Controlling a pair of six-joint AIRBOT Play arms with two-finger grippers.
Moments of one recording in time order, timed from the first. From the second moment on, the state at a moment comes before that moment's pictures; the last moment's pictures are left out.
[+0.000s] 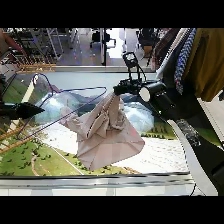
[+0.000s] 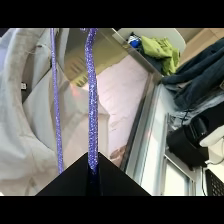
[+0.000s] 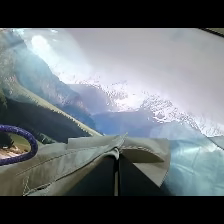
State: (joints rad) left arm 0.48 -1.52 1.42 0.27 -1.84 -0.46; right arm 0.41 -1.57 1.71 -1.54 0.70 1.53
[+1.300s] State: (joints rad) left arm 0.34 -1.62 1.42 0.33 -1.85 -0.46; right arm 0.41 -1.57 1.71 -1.53 0.69 1.53
